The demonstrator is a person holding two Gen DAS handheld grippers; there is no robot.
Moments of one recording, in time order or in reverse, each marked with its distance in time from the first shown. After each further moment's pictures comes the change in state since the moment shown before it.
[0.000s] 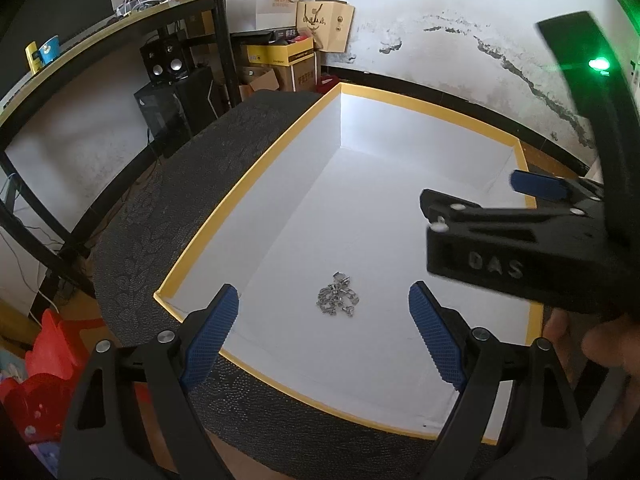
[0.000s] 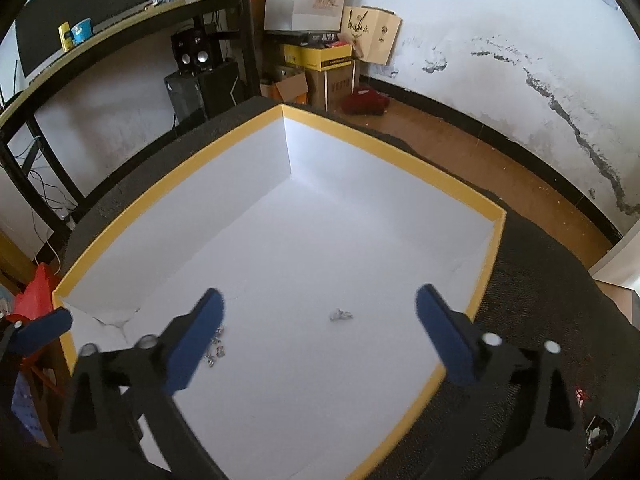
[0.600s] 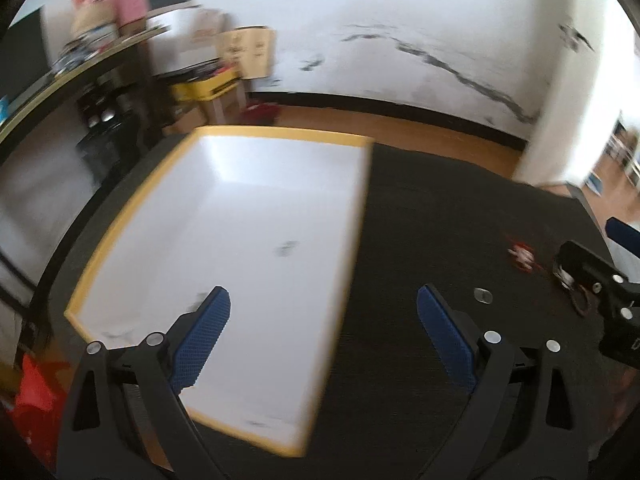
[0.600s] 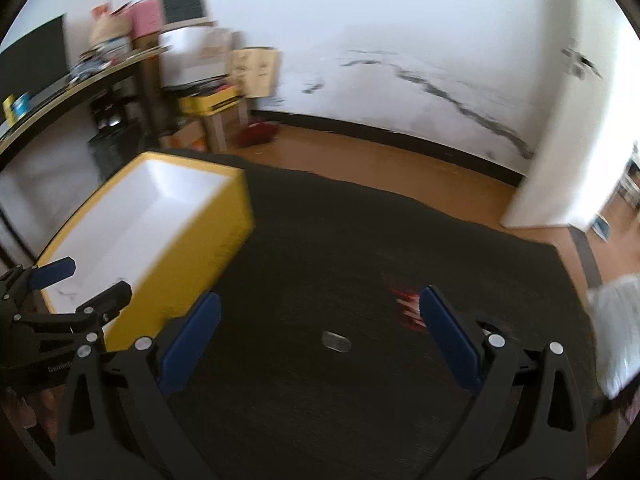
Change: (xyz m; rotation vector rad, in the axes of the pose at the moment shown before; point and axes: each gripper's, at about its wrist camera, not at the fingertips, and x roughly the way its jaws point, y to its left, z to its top) left arm -0.042 -0.145 -0.011 0.188 -0.075 -0.171; right arm -0.172 -0.167 -0.137 0.250 -0.126 -0.265
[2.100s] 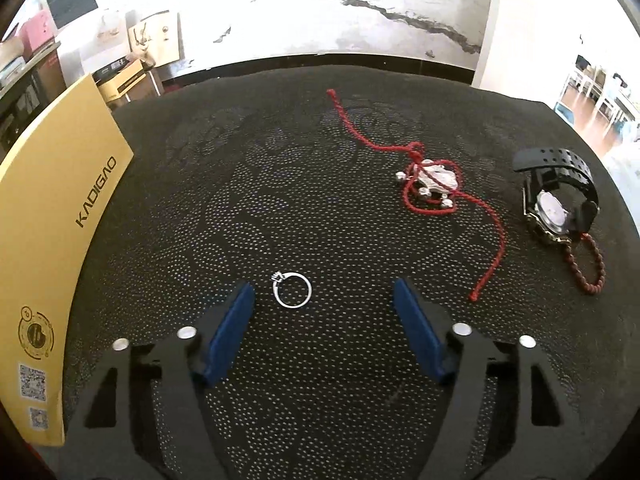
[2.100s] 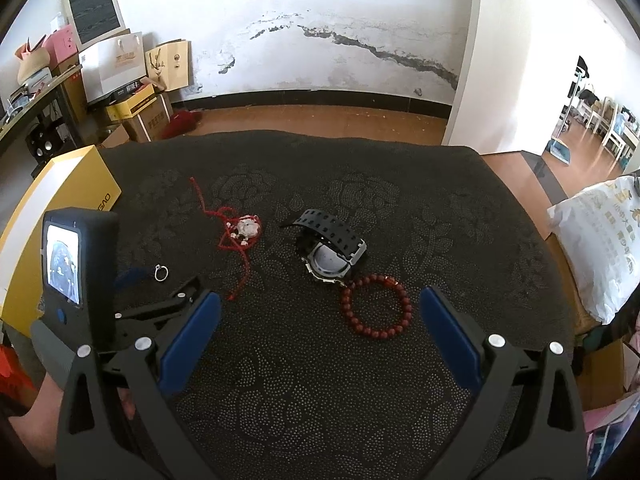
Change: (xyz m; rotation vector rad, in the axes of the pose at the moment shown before) left arm 0.134 -0.196 -0.049 0.157 0.105 -0.086; right arm 0.016 -0.169 -0.083 0.187 0.096 -0.108
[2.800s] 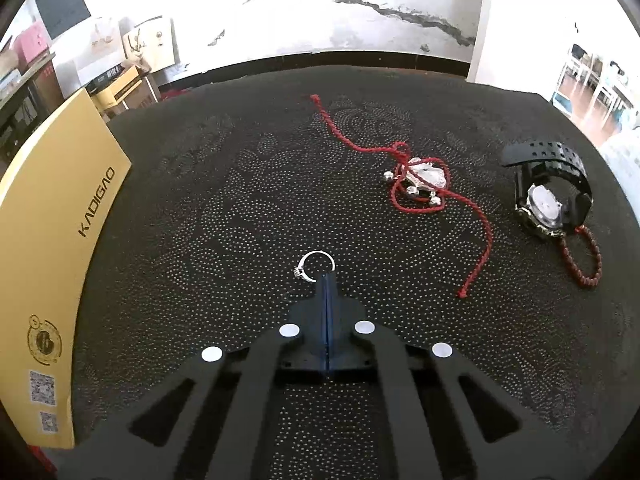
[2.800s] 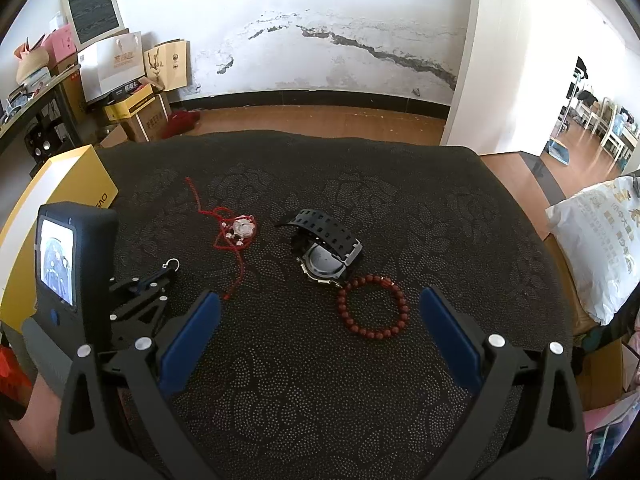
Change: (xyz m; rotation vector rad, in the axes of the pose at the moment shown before) left arm -0.006 -0.011 0.001 0.039 0.011 0.026; right arm 0.002 -0.002 0.000 -0.003 -0.002 -0.007
